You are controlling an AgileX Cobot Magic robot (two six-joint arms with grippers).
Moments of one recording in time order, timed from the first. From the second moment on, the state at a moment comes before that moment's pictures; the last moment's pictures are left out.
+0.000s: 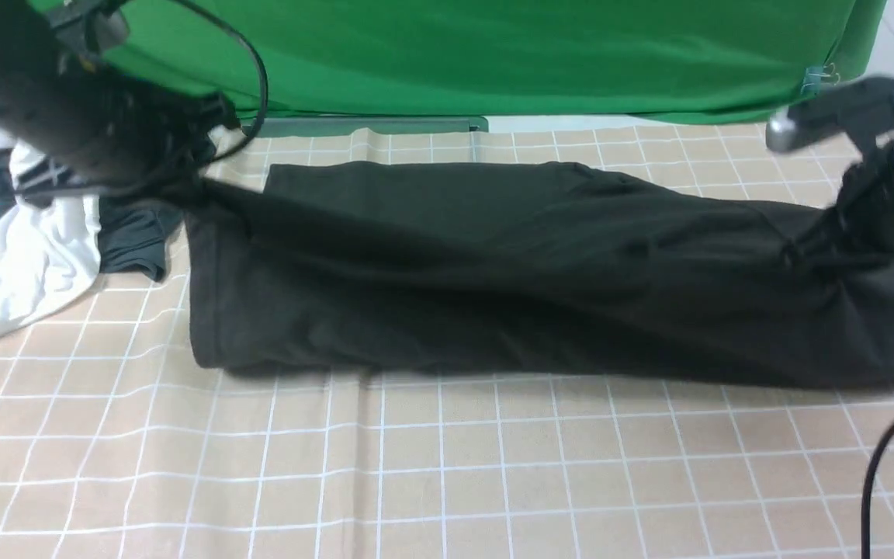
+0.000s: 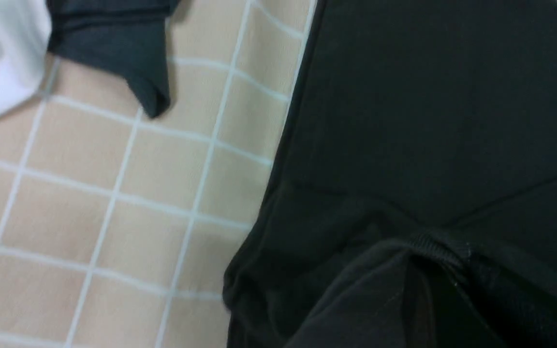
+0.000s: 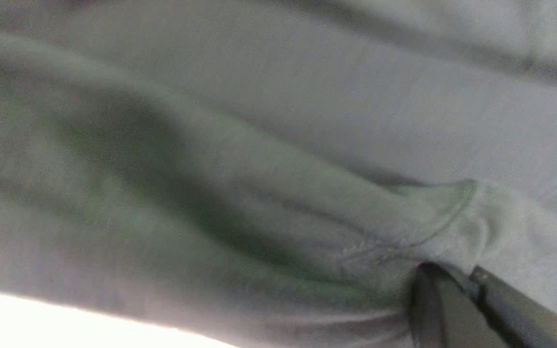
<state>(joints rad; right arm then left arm) 0.09 1.70 -1.27 -0.02 0.82 -0.20 -0.09 1.67 -1.37 -0.20 0.82 -0.27</state>
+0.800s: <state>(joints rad) 0.04 2.25 -1.94 -0.01 0.85 -0.21 -0.02 2.22 -1.93 -0.31 0.81 -0.27</state>
